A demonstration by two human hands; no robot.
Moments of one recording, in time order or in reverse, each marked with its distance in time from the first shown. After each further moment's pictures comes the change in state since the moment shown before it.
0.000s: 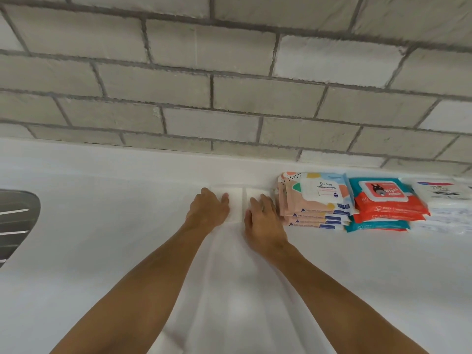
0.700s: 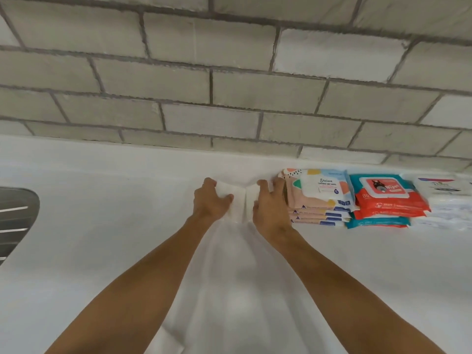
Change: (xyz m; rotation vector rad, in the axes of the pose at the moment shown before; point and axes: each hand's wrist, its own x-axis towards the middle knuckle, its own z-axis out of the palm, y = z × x) left_hand 0.015 -0.004 0.007 -0.343 0.025 0.096; right_hand 0.018 -0.007 -0.026 -0.055 0.015 0.134
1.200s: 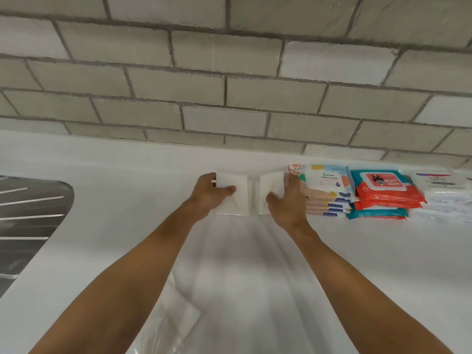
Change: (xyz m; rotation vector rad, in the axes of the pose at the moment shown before) left_hand -0.036 -0.002 -0.052 -0.474 -0.161 -0.001; right_hand -0.032 0.001 -0.032 0.740 0.116 0.158
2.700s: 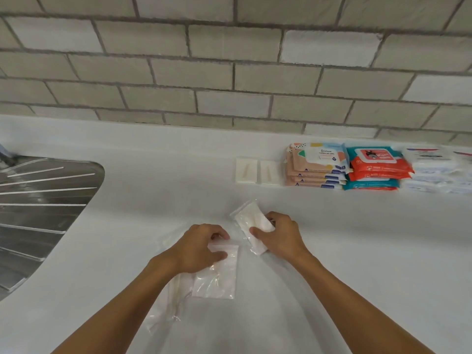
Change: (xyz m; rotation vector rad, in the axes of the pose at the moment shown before) left_hand -0.181 -0.069 -0.044 0.844 -0.303 0.232; right_hand -0.139 0.024 -0.014 -0.185 -0.330 0.082
